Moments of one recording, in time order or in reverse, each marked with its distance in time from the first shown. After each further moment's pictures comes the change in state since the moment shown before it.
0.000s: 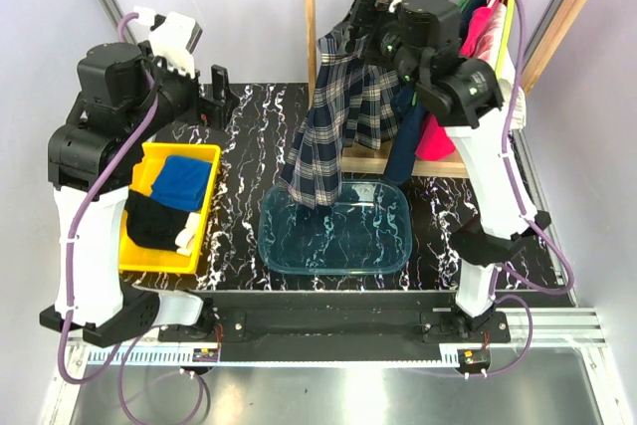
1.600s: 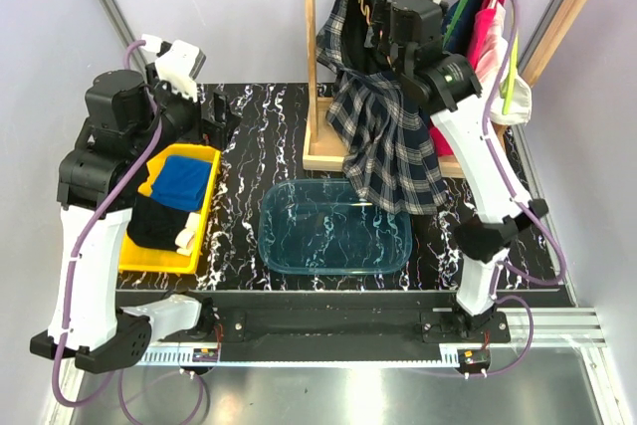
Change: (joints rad) left arm 0.035 -0.164 -0.323 0.156 0.082 0.032; right arm -0.082 -0.019 -0.241 0.212 0.354 -0.211
